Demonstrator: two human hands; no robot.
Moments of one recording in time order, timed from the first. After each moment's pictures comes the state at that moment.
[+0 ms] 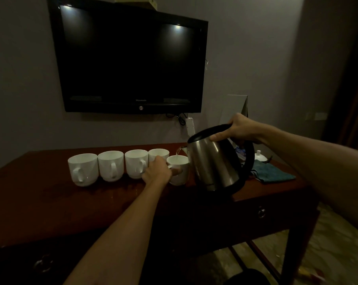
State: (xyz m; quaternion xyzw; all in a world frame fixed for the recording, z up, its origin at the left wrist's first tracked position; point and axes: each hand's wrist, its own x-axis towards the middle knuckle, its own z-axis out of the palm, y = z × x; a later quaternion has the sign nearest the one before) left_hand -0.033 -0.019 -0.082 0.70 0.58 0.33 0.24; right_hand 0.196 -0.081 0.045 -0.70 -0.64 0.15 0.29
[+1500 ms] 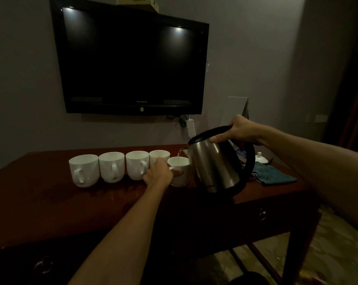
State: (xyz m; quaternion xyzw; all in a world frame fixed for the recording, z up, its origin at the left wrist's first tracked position) left_hand -0.030 -0.002 -0.092 0.70 0.58 0.34 0.24; right_hand 0.195 -0.079 0.046 -0.70 -0.64 0.15 0.28
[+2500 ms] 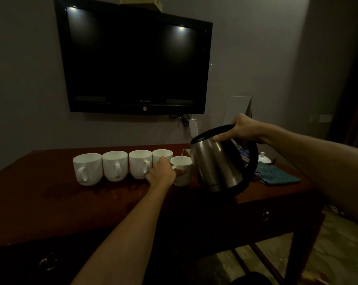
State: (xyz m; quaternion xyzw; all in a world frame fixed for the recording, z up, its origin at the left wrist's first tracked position) left_hand -0.030 0.002 -0.095 0.70 0.59 0.33 0.23; right_hand 0.195 -0.075 0.048 -0.70 -0.64 0.14 0.28
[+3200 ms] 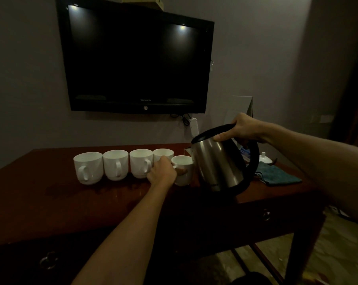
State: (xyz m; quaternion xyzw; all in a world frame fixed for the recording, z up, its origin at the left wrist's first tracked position) left_hand -0.030 0.000 -0.094 0.70 0.58 0.34 0.22; right_hand 0.192 -0.075 0.051 -0.71 -0.64 0.15 0.27
